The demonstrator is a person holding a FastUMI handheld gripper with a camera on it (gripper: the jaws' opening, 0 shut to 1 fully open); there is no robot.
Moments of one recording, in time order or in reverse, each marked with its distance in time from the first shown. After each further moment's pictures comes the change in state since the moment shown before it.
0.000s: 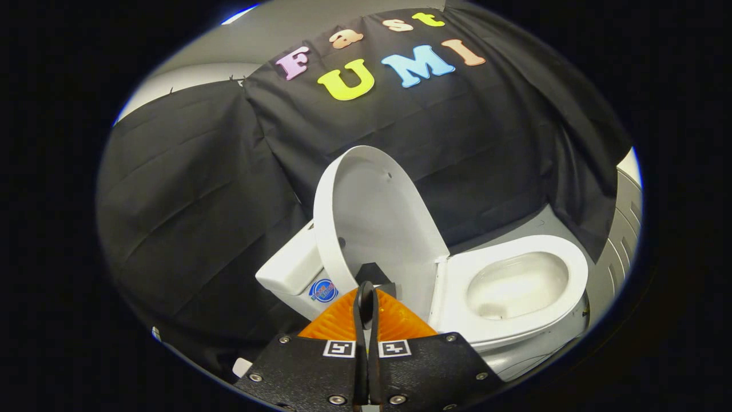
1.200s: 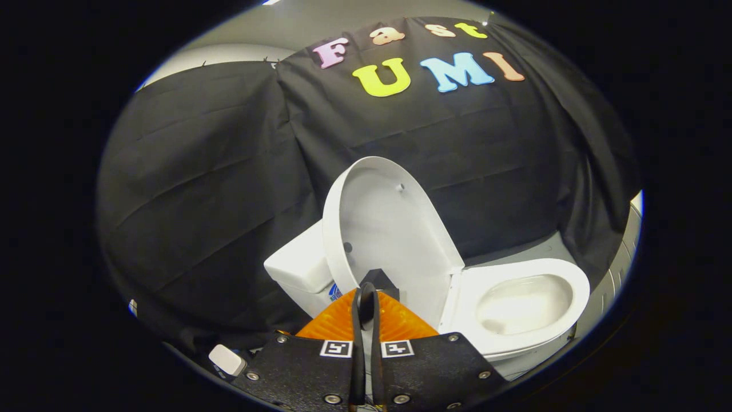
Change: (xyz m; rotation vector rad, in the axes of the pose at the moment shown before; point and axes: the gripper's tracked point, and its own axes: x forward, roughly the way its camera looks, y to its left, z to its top) arm 0.027 0.037 -0.014 -0.131 -0.011 0.019
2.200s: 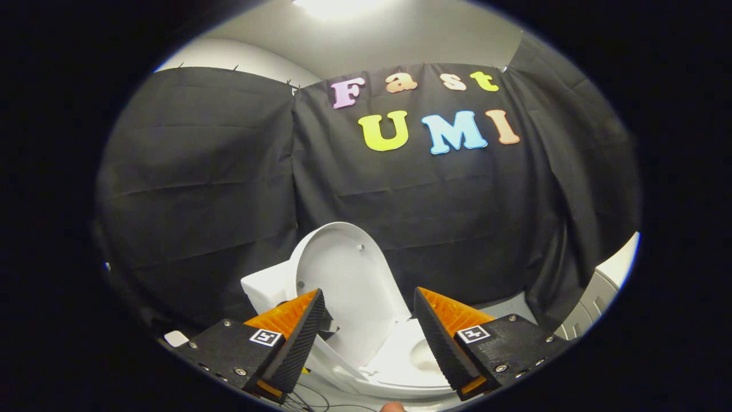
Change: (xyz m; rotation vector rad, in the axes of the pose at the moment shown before) arm -0.079 -0.083 0.082 -0.222 -0.280 -0.093
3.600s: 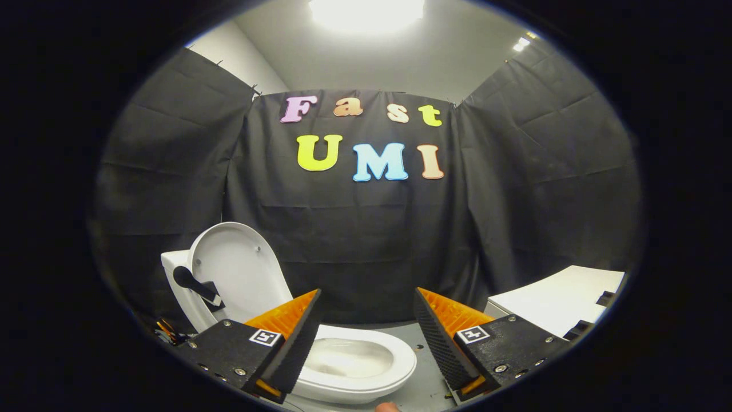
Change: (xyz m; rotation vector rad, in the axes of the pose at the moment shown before) arm -0.086 -0.173 -0.001 -0.113 -0.104 -0.317
